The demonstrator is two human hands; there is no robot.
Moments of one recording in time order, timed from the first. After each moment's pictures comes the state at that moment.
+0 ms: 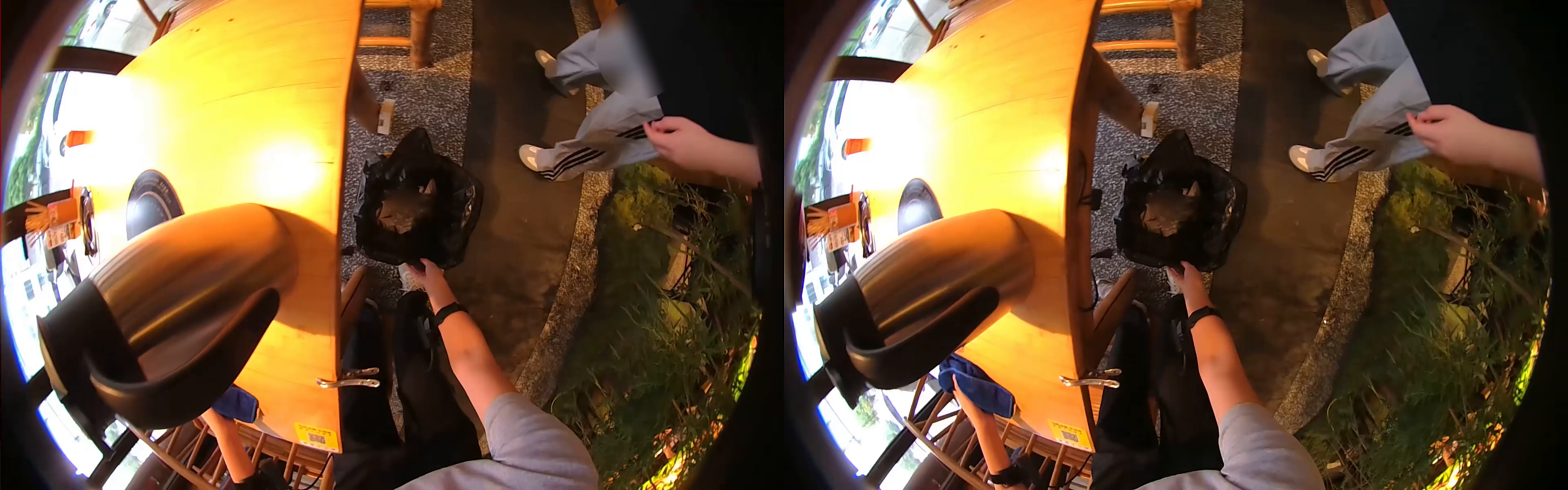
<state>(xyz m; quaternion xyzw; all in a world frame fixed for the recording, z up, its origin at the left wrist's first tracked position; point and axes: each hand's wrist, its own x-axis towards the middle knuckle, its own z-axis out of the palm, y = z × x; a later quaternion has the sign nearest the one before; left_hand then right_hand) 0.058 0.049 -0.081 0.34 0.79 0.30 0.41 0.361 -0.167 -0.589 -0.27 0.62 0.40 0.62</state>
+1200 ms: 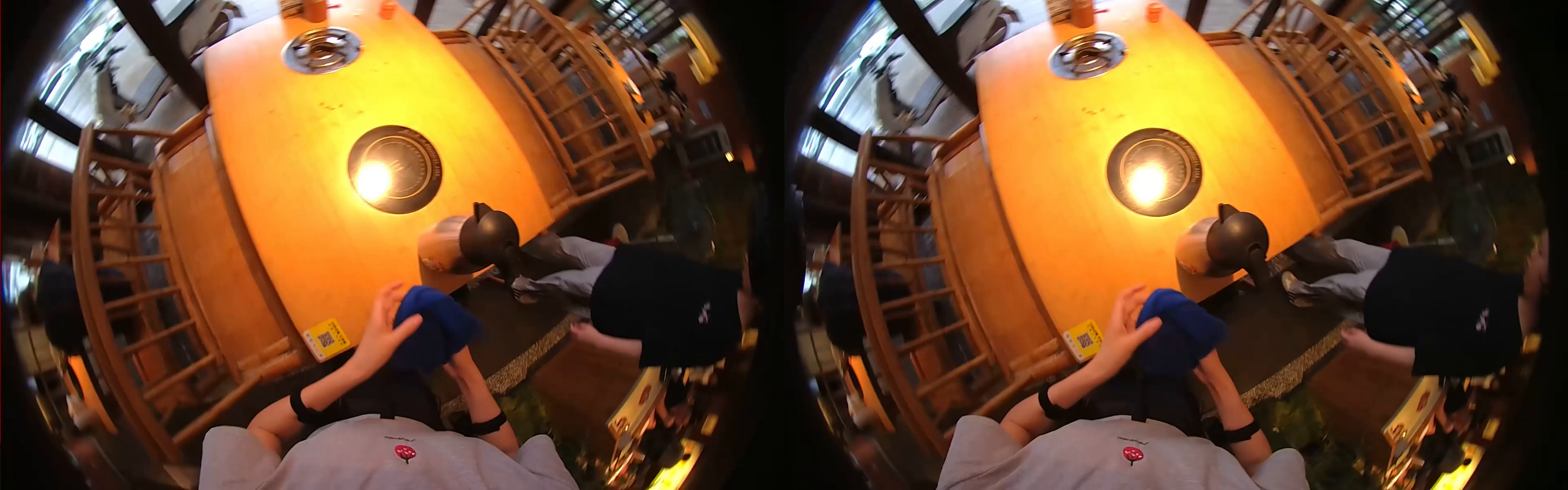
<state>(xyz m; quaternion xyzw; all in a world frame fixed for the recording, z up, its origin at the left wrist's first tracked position) 0.157 -0.055 0.077 0.29 0.40 0.51 0.70 0.330 -0.080 0.049 -0.44 -0.22 0.76 0.43</state>
